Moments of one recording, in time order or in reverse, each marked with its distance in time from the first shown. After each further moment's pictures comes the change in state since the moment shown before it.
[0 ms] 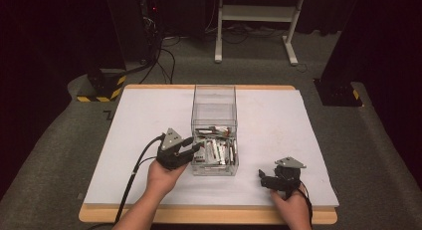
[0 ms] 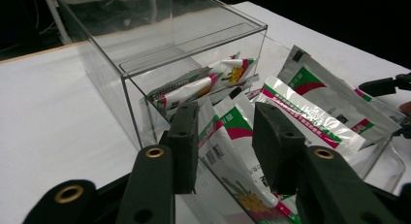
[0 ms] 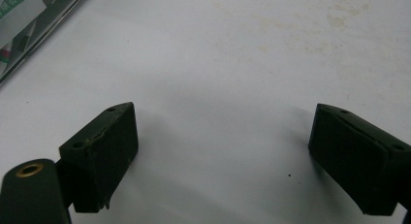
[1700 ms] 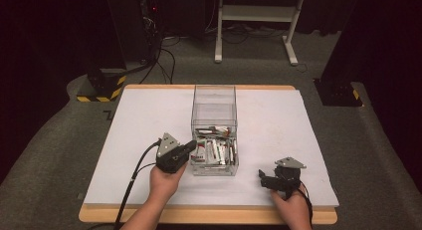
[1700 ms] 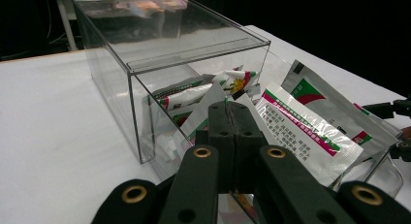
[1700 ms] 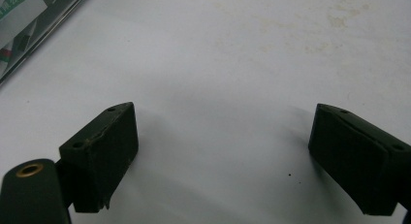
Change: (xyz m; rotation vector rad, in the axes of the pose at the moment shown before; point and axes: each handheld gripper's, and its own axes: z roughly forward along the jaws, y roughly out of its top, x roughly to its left) left arm -0.003 -0.015 -0.003 -0.106 0.012 -0.071; right arm 0.000 0.000 0.000 -0.003 0.001 -0.002
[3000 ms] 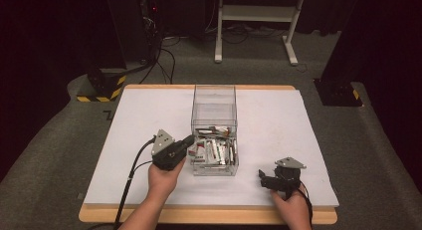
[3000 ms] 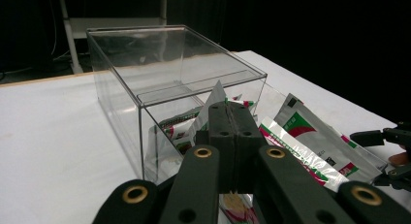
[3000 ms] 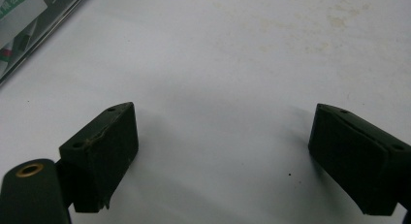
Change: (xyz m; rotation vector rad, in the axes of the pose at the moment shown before) left arm 0.003 0.013 -0.010 -0.082 -0.002 -0.019; right arm 0.000 0.000 0.000 0.002 0.000 0.003
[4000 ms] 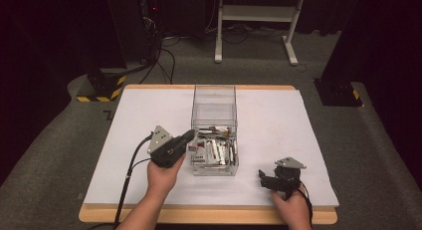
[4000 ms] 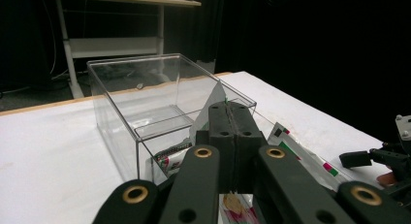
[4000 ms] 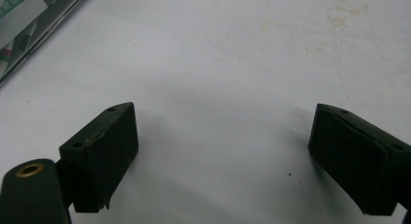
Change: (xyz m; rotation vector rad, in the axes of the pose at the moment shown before) left arm -0.004 0.018 -0.008 -0.066 -0.014 0.010; right arm 0.000 0.000 0.000 -0.001 0.000 0.000
